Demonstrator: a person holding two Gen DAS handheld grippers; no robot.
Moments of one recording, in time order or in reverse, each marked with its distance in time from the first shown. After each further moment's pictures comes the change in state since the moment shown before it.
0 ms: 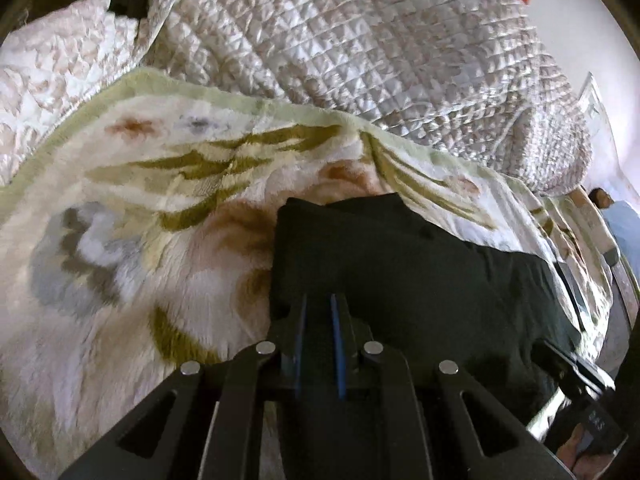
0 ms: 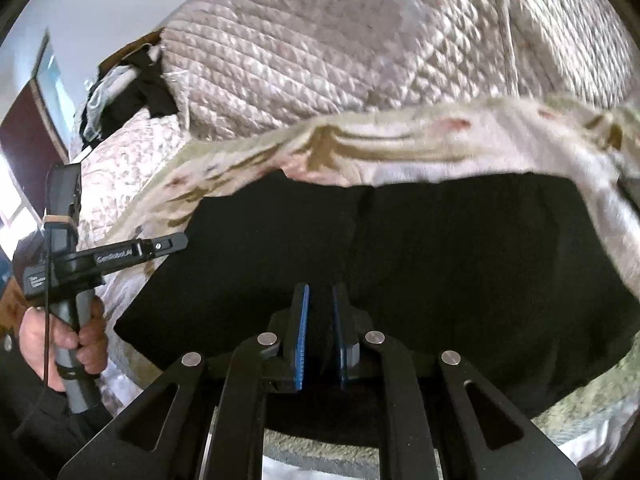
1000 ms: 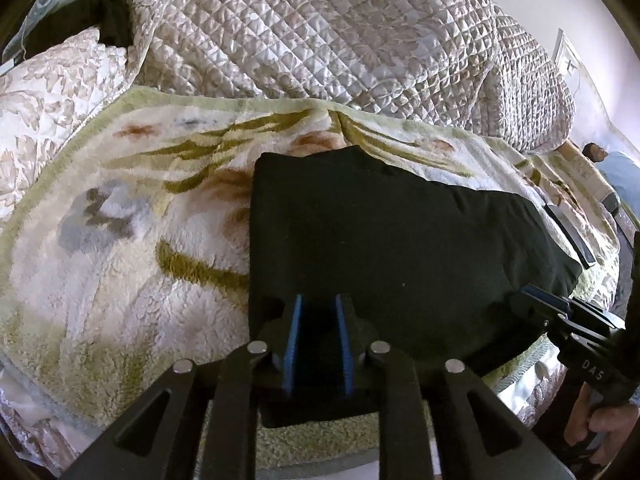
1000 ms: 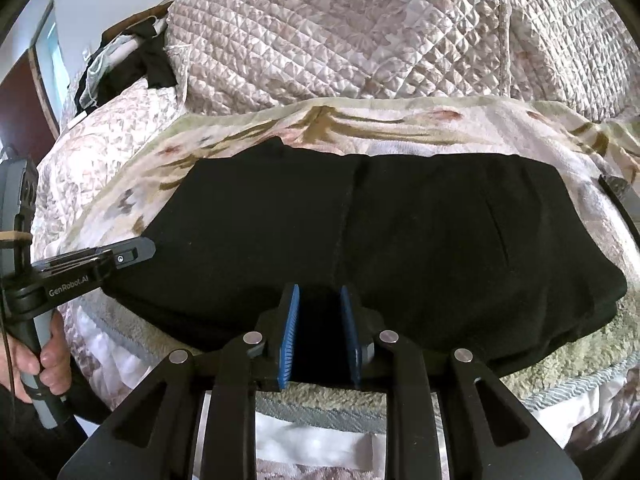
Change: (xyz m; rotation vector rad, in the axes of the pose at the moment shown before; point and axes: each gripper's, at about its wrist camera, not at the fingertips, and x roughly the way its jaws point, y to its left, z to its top) left arm -0.029 -0.025 -0.048 0.126 -0.005 0.045; right arm -0.006 0.010 -0.023 -0.048 0.036 -0.082
